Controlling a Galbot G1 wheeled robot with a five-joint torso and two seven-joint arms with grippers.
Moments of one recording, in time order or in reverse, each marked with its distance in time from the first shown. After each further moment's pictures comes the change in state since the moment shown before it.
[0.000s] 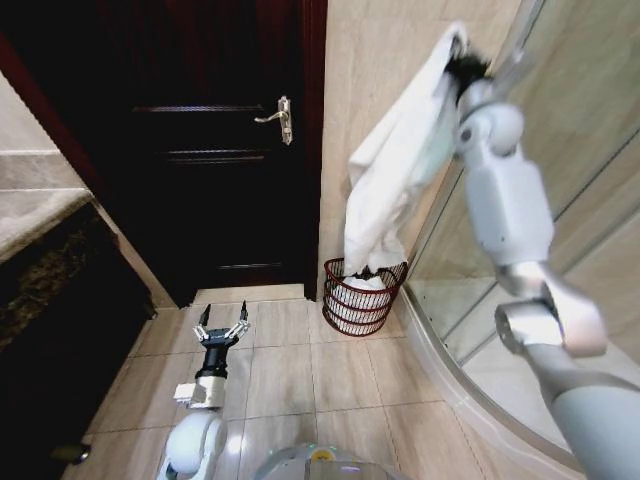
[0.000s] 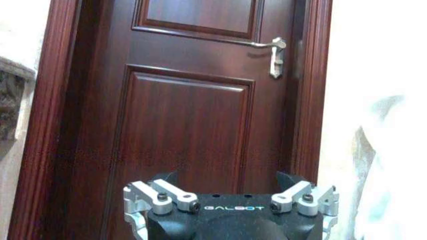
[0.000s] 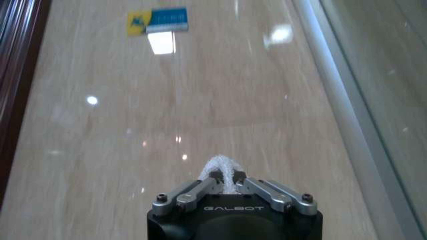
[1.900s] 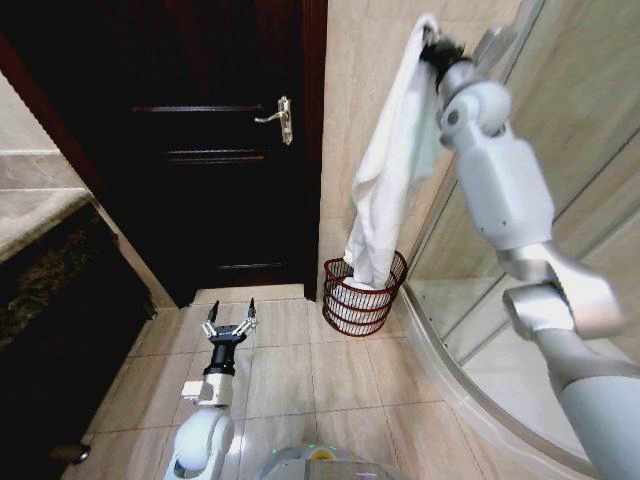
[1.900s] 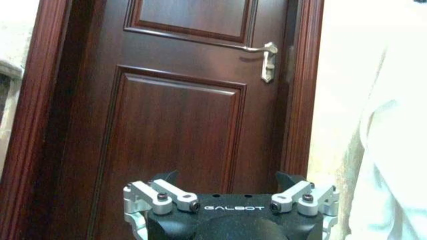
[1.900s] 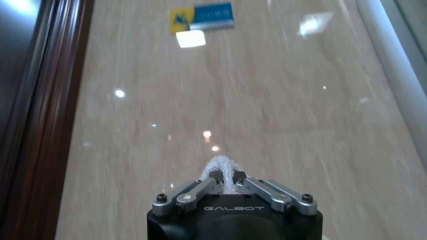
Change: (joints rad) left arm -0.006 -0.018 0.030 -0.017 0.017 0.009 0.002; right arm 0.129 -0.007 -0.159 -0.043 0.099 -0.021 0.015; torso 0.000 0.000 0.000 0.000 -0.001
